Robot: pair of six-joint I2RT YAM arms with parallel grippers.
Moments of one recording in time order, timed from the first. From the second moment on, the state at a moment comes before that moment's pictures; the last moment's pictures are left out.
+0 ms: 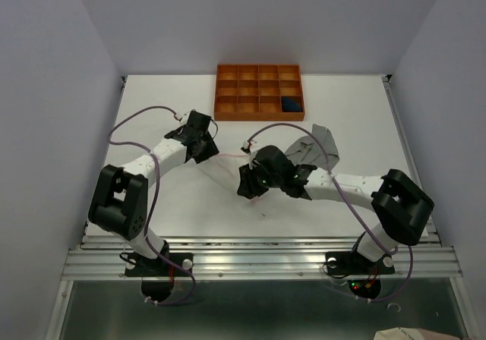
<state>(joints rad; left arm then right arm) -0.41 1.61 1.01 -0.40 -0.14 -0.80 0.92 1.60 0.88 -0.02 -0.18 0.42</state>
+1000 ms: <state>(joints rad) -0.43 1.65 1.00 -0.39 -0.05 -0.78 0.53 1.88 1.20 -0.20 -0.30 0.16</state>
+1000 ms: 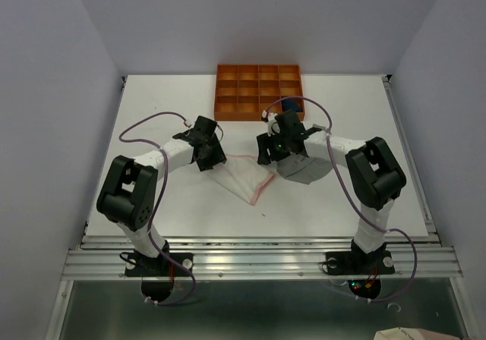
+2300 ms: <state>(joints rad) -0.43 1.74 1.05 -0.38 -0.05 -0.72 0.58 1.86 1.24 -0.20 -0.26 0.13</state>
